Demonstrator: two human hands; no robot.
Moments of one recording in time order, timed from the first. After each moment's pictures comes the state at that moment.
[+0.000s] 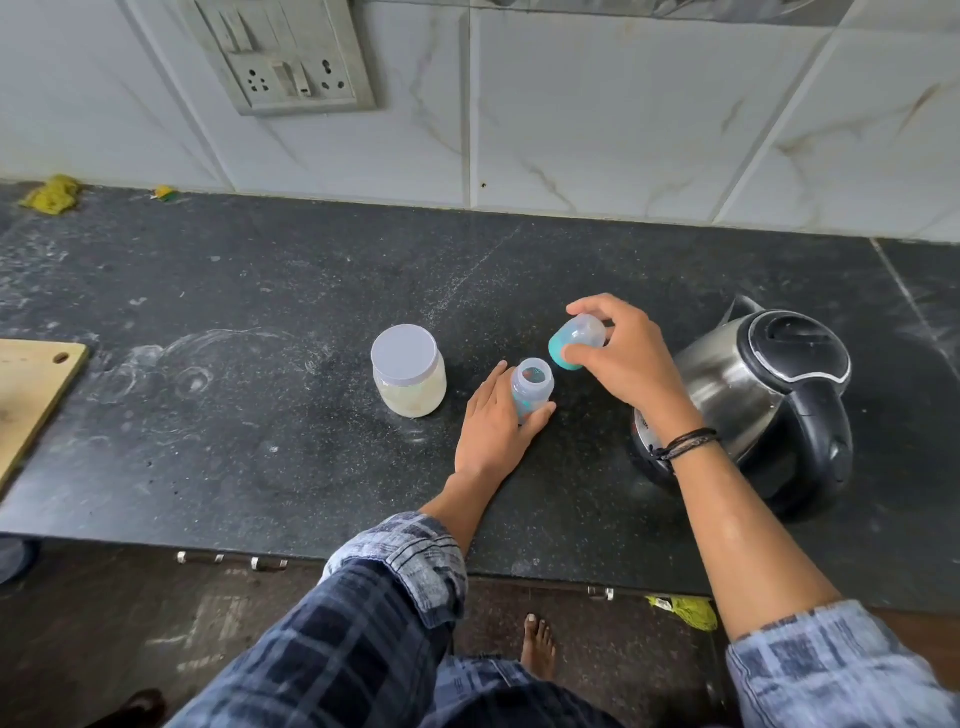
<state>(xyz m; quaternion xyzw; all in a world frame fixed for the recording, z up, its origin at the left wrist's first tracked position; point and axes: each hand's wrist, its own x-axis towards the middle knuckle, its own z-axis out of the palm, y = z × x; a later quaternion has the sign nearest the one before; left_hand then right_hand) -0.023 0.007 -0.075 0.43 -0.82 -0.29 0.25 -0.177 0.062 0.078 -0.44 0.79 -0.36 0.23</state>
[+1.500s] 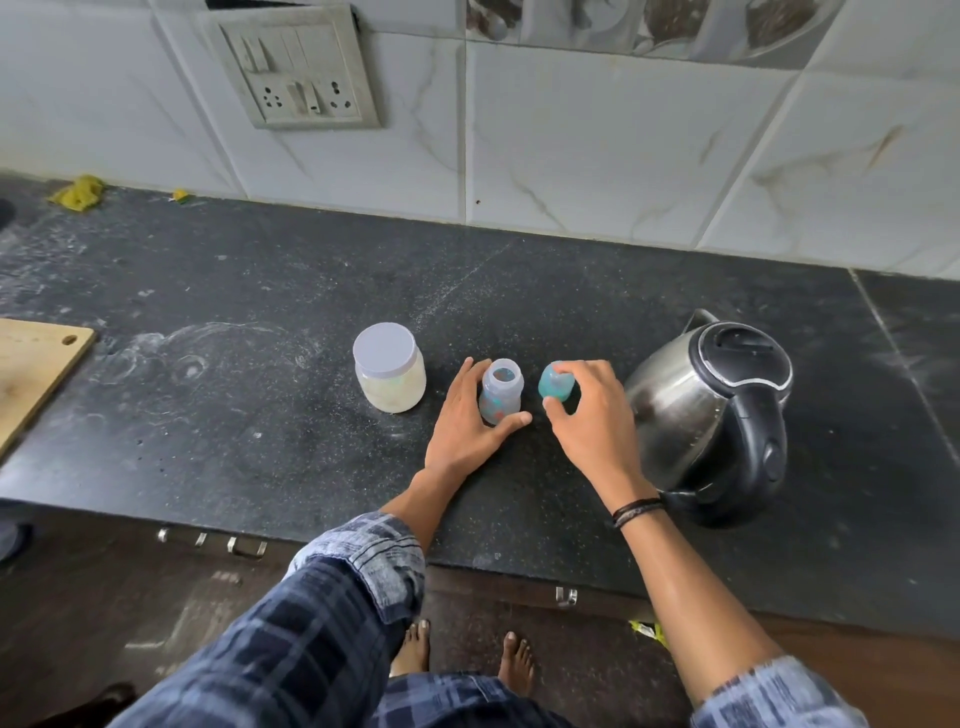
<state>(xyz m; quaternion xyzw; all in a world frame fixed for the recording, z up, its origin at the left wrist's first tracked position) -0.016 0.013 -0.063 0.44 -0.77 -0.38 0.28 -0.157 0.117 0.036 -0.48 0.82 -0.30 0.11</state>
